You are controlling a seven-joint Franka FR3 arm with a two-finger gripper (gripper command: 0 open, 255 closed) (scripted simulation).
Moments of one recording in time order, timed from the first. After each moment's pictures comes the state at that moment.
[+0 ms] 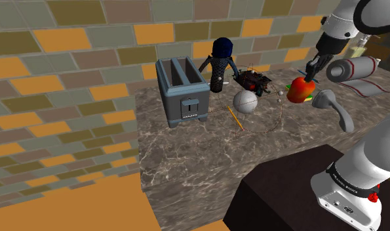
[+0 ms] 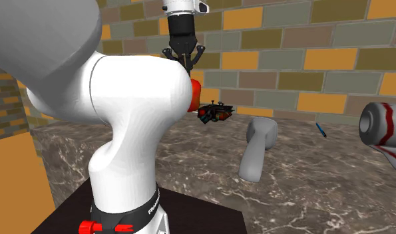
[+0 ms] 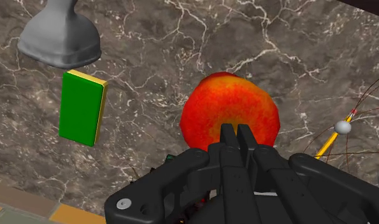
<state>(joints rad) -0.09 -0.92 -0.12 -2.66 -0.16 1.84 -0.06</state>
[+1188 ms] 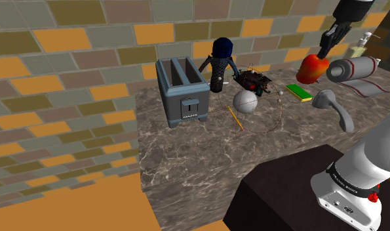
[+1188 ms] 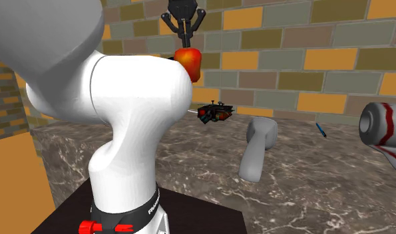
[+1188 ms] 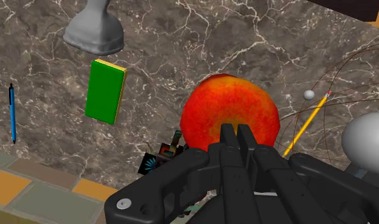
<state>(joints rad) -0.08 -0.87 -0.10 -2.40 -0.14 1.62 -0.08</state>
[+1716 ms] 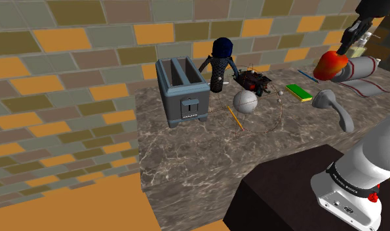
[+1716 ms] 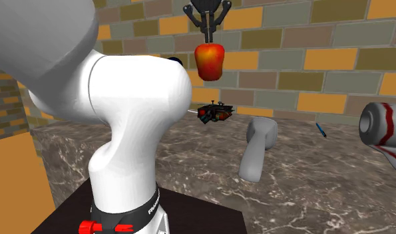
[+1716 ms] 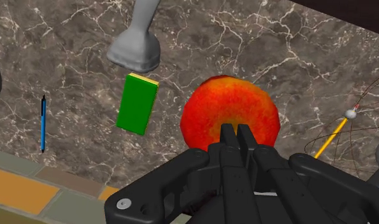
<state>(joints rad) -0.13 -0.92 -0.23 -2.38 -0.23 1.58 -0.21</state>
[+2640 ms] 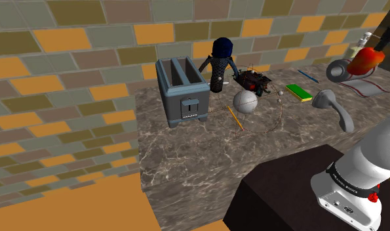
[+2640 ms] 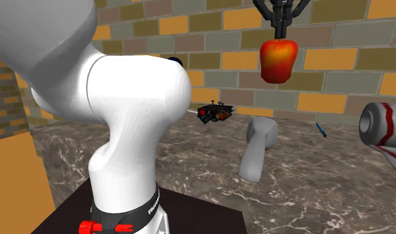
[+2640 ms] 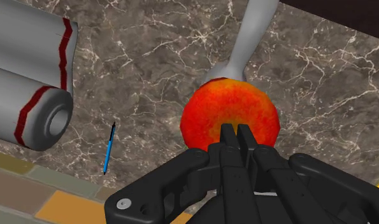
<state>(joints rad) -0.18 -0.84 -0.57 -2.23 -0.43 1.59 -0.55</state>
